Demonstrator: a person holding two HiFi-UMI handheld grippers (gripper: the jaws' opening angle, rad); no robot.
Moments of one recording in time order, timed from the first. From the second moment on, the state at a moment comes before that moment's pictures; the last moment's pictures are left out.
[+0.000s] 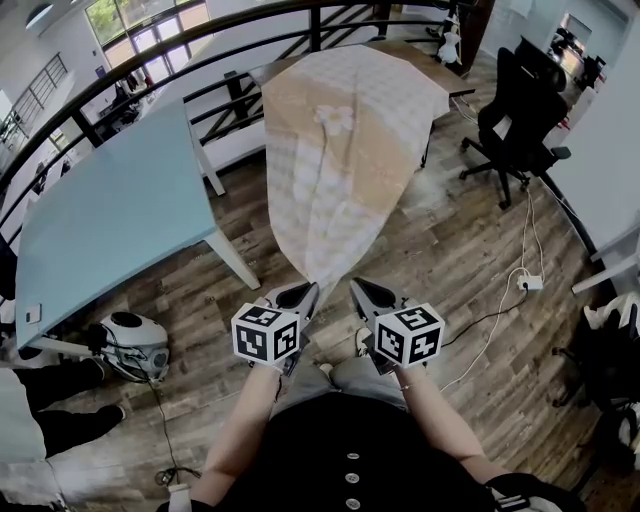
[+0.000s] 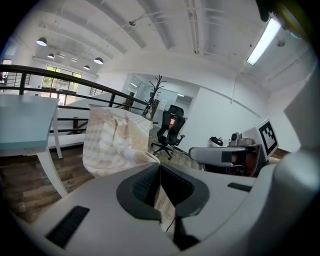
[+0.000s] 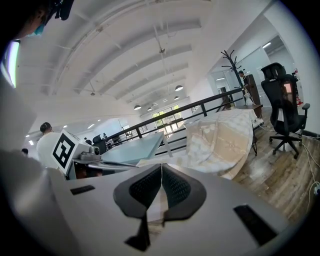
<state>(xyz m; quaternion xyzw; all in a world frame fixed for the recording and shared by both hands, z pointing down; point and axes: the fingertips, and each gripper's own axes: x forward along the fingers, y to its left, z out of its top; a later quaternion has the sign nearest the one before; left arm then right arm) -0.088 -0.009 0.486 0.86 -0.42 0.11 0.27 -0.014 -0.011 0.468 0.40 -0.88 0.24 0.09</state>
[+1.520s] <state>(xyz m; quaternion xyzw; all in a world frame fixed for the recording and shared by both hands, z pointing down) -0.095 -0.002 0.491 0.85 -0.43 0.10 0.28 -0.015 -0.011 0.468 0.41 -0.88 0.24 0.09</state>
